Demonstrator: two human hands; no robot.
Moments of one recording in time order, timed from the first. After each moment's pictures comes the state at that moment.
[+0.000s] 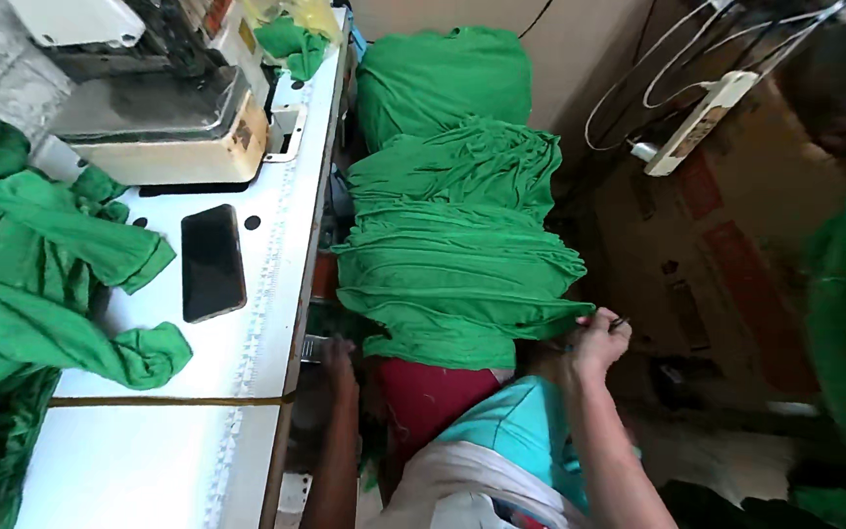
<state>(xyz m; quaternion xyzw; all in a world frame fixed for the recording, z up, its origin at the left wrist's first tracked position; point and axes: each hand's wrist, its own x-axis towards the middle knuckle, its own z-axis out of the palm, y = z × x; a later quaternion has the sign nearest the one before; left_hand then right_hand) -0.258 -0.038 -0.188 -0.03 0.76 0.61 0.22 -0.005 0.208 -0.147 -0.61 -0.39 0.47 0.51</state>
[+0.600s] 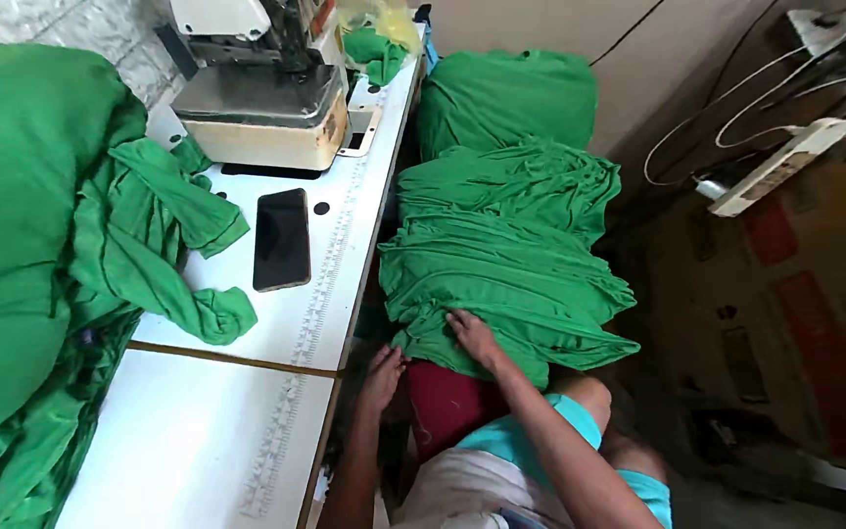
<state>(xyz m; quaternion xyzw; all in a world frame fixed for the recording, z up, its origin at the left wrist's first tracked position) -0.241 -0.062 -0.192 0.03 0.56 0.71 0.41 -0.156 0.142 -0.162 -0.34 -0.81 0.48 -0.05</state>
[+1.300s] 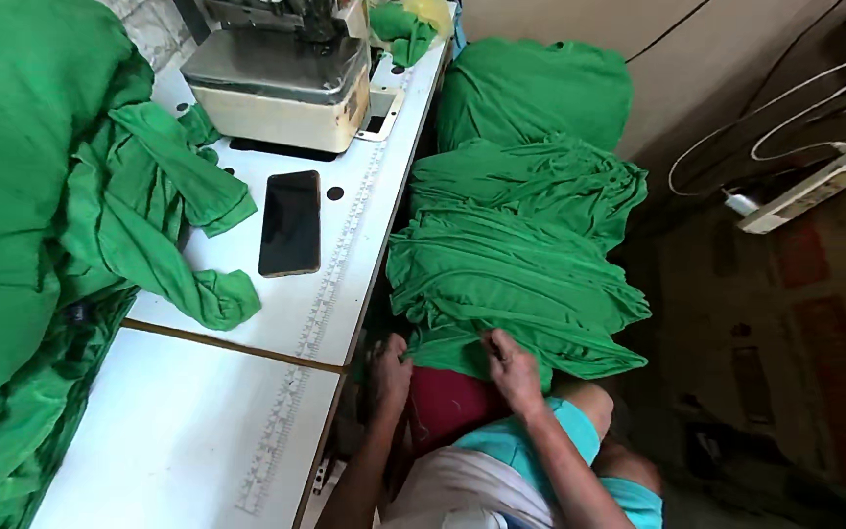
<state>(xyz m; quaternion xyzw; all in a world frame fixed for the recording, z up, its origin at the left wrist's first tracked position) -0.224 -0.052 -0.167 0.22 0.88 0.38 0.18 -0.087 0.112 -0.148 -0.27 -0.90 0.30 0.19</state>
